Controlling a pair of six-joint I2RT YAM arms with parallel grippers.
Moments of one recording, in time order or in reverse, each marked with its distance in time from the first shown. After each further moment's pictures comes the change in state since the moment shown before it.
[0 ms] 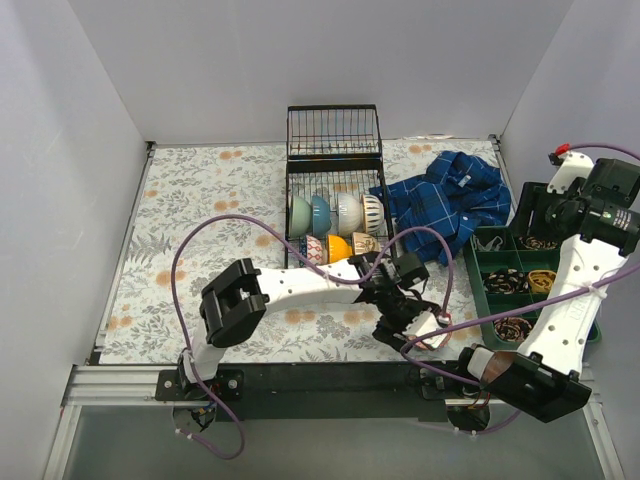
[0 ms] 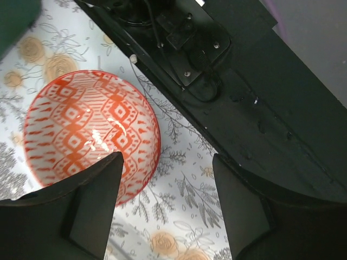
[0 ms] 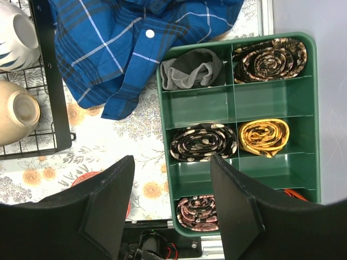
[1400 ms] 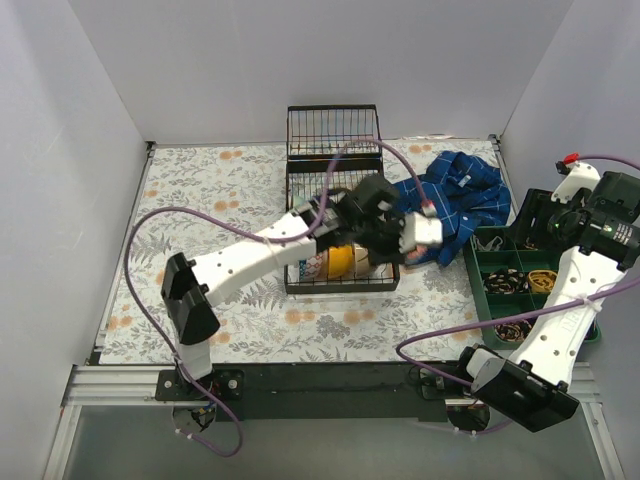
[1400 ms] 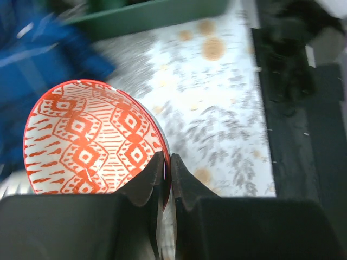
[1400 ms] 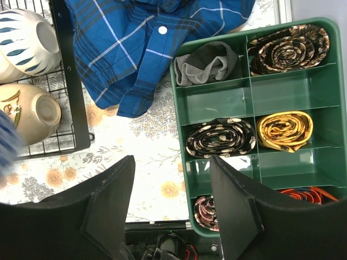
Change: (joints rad) left arm 0.146 -0.156 0.201 -0.042 -0.213 -0.417; right arm -0.075 -0.068 -0.071 0.006 -0.099 0.035
